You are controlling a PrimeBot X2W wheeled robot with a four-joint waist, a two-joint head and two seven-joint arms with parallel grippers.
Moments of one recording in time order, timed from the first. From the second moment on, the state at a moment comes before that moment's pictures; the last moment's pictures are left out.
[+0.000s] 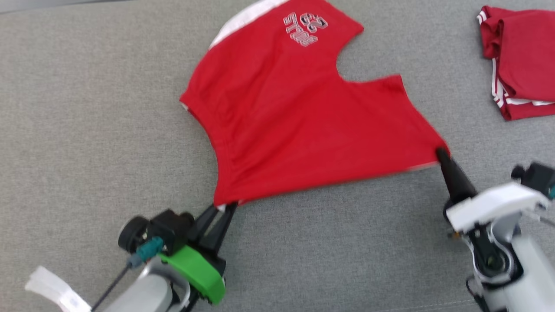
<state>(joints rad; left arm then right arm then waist) -0.39 0.44 -0.84 0.21 -0.67 0.01 -0.26 -0.25 -0.23 0.10 0.23 1.02 0.13 0.02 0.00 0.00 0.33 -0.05</state>
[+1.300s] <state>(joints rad) -0.52 0.31 -0.82 0.27 -0.55 -0.11 -0.26 -0.56 -0.07 -0.23 0.18 0.71 0.13 0.30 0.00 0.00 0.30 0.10</state>
